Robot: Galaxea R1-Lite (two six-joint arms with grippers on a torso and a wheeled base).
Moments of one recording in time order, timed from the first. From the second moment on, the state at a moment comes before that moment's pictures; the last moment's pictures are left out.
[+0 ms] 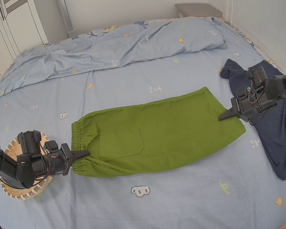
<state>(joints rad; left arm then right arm) 0.03 2.03 -0.83 -0.66 -0.73 -0.64 0.02 2.14 -1.50 0.24 0.68 0.20</state>
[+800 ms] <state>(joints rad) 0.08 1.83 -0.54 -0.44 -0.73 -0.42 0.03 1.80 -0.80 0.09 0.68 0.15</state>
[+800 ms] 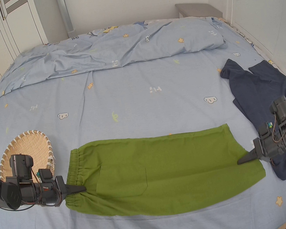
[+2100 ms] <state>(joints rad) 0.21 1.52 -0.32 -0.21 -0.72 -0.24 -0.06 1.74 -0.37 -0.52 0.73 0.22</state>
